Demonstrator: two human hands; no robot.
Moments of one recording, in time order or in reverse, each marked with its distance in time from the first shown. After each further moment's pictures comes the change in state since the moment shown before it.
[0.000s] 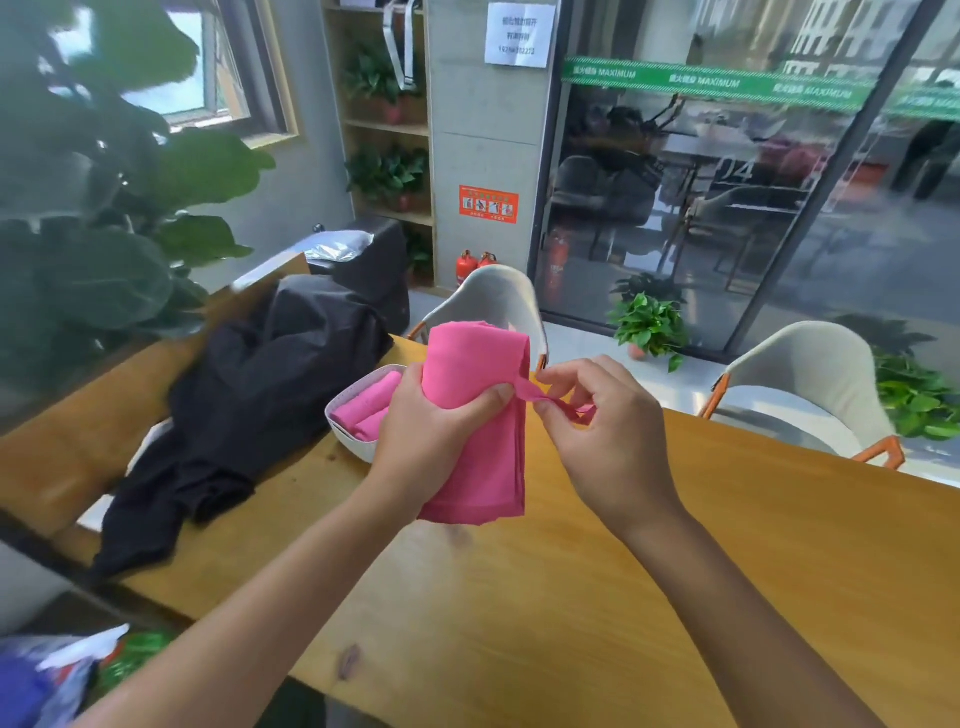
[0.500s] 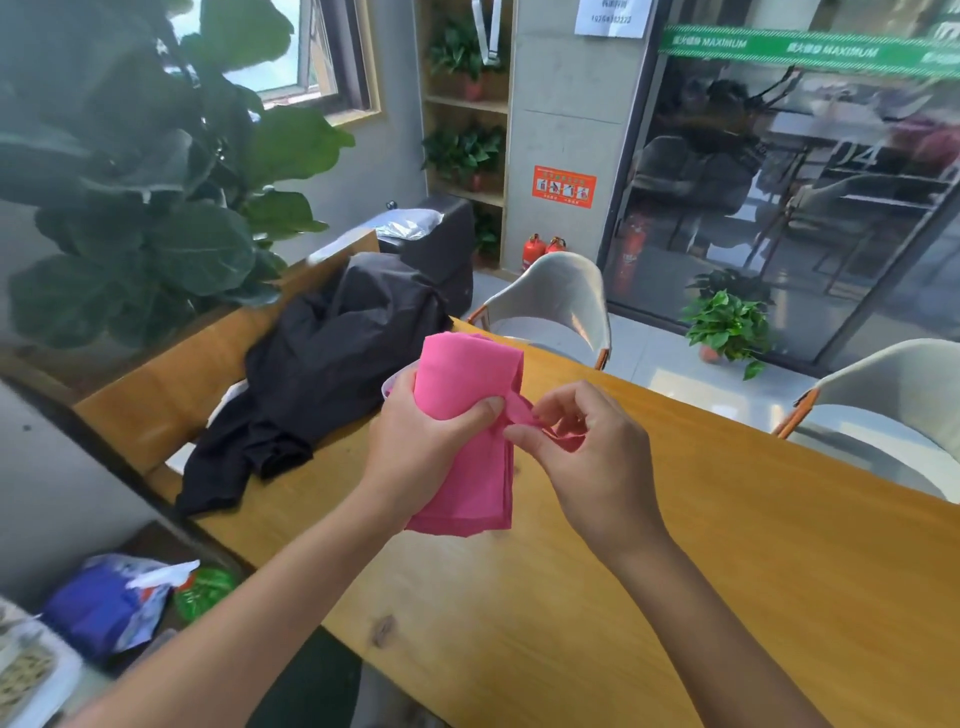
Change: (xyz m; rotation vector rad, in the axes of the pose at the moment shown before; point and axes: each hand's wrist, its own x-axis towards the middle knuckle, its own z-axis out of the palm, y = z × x) left_hand -0.007 -0.011 -0.040 0.129 0.140 -0.052; right_hand -0.004 -0.004 0.045 0.197 -0.136 0.078
